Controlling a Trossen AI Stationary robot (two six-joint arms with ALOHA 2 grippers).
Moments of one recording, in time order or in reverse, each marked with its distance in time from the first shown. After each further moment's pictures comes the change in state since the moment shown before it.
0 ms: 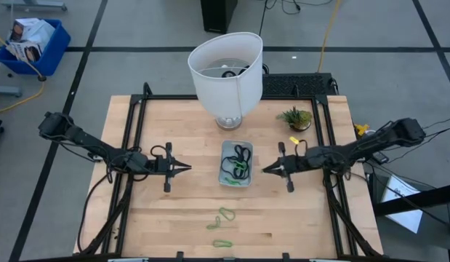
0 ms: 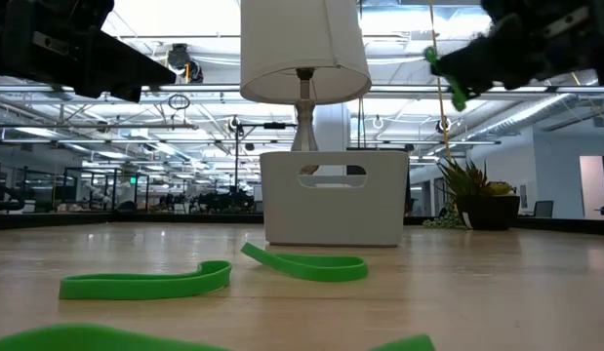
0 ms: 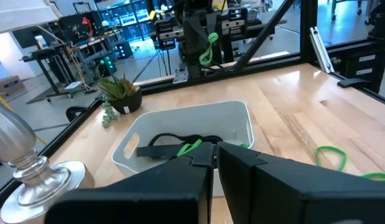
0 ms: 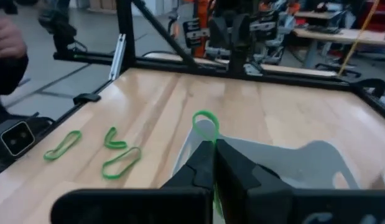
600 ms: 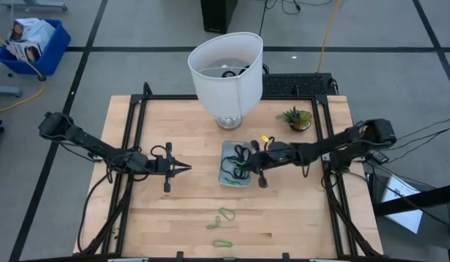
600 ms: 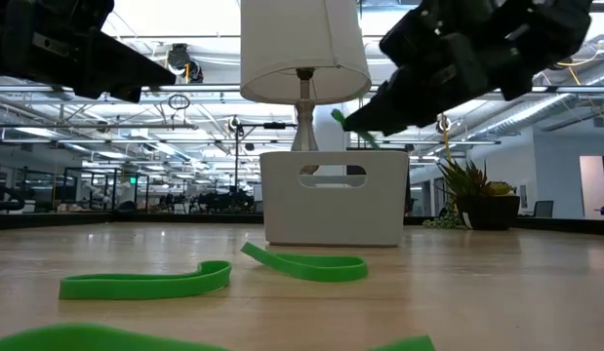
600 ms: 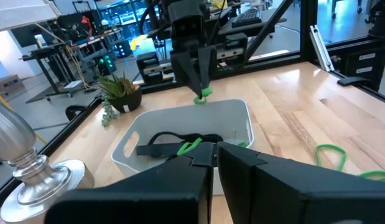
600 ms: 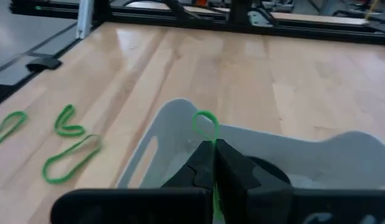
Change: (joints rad) left arm 0.000 0.000 0.000 -0.006 0.000 -0.001; right arm -0.174 0.535 0.295 0.036 -0.181 -0.026
